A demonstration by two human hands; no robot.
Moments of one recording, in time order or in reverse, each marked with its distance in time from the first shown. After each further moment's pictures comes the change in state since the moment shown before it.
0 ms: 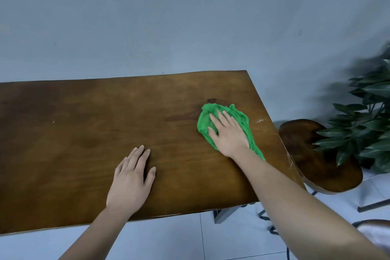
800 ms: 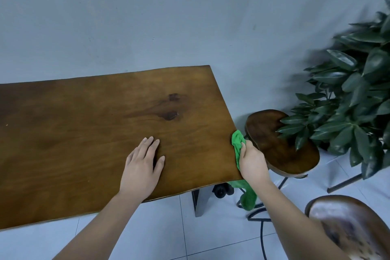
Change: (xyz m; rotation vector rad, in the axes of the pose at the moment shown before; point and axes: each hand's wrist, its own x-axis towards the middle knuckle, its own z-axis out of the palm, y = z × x) left_hand 0.004 0.150 0.026 -0.086 -0.013 0.103; right_hand -0.174 0.138 -0.009 0.375 0.332 0.471
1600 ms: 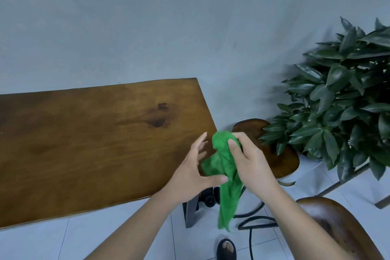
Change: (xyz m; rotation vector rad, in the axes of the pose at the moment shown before) left_hand -0.028 0.173 -0.025 -1.042 -0.375 0.199; right_hand -0.067 -0.058 -0.141 0.501 -0.164 -0.212
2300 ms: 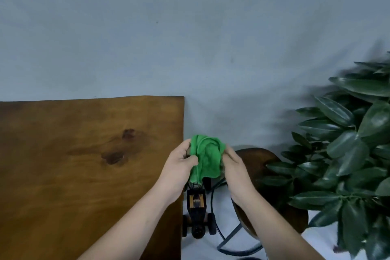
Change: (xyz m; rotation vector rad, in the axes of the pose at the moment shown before) left_hand 0.256 0.025 0.056 -0.418 0.374 -0.102; right_hand 0.246 0.154 -0.059 0.592 -0.136 0.346
